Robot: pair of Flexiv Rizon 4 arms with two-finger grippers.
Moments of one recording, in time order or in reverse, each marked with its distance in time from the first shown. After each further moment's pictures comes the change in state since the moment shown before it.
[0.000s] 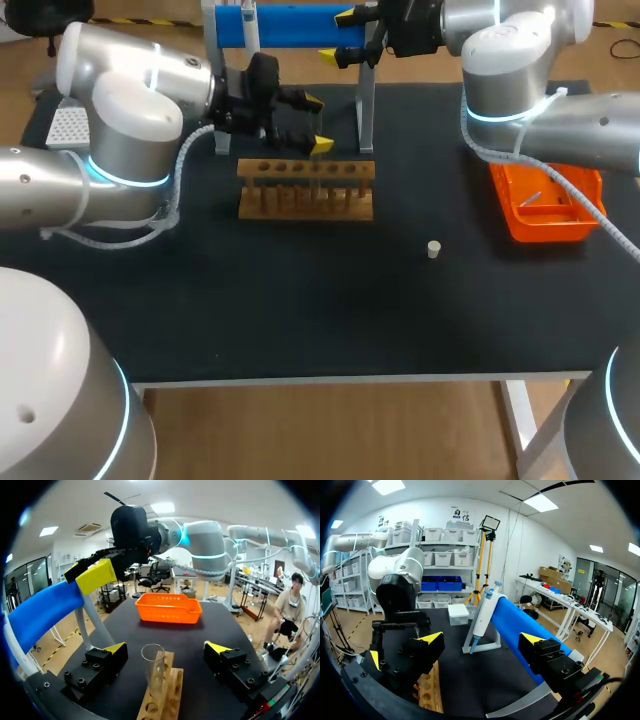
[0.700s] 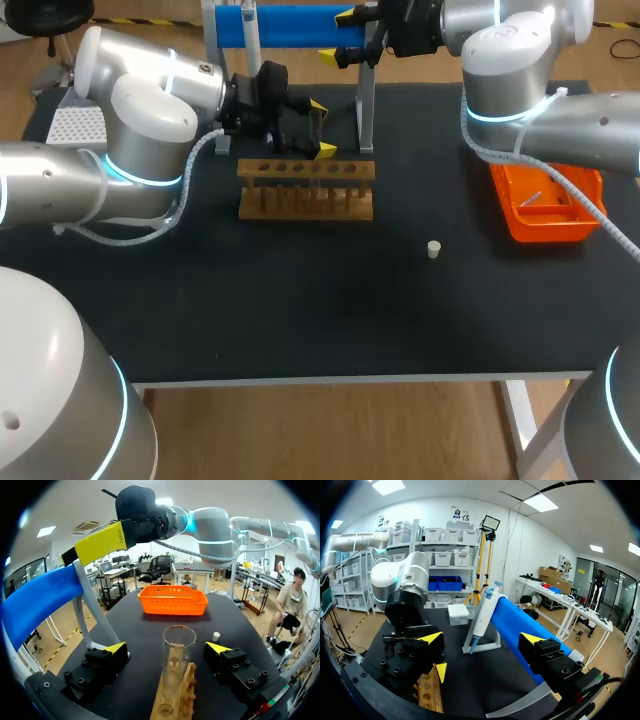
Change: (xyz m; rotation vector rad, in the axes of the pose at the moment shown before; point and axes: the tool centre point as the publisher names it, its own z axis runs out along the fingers) left arm -0.019 0.023 0.020 -0.037 -0.003 0.029; right arm 0.000 0.000 0.000 0.000 0.000 0.000
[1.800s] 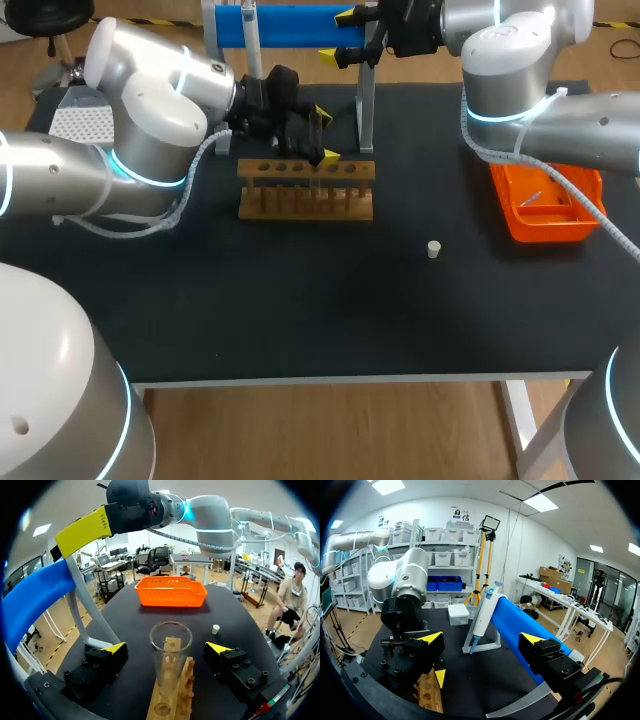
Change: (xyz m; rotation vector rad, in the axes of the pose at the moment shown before) left arm 0.005 0.008 0.008 -0.078 0.009 0.011; right arm 0.000 0.000 0.000 0.000 0.000 0.000
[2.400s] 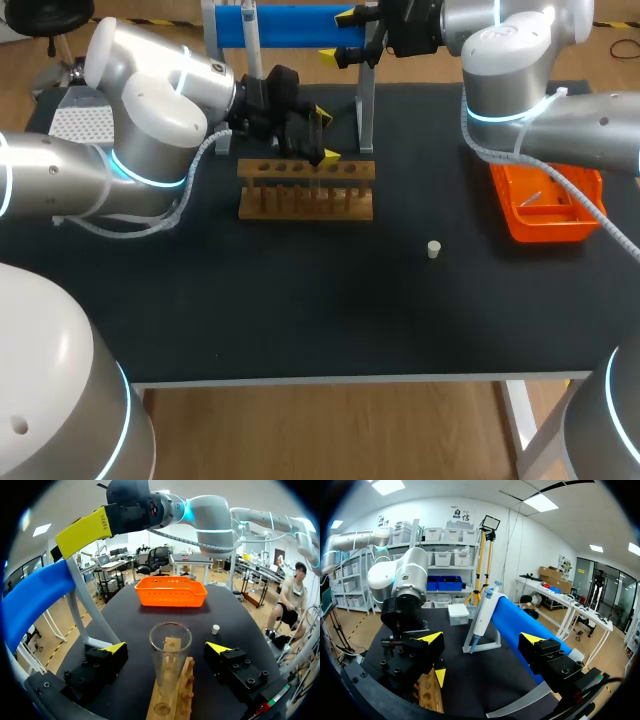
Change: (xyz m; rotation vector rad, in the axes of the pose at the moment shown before) left arm 0.000 0.000 0.000 -0.001 -0.001 0.000; right arm 0.001 -0.004 -0.002 0.007 0.000 0.002
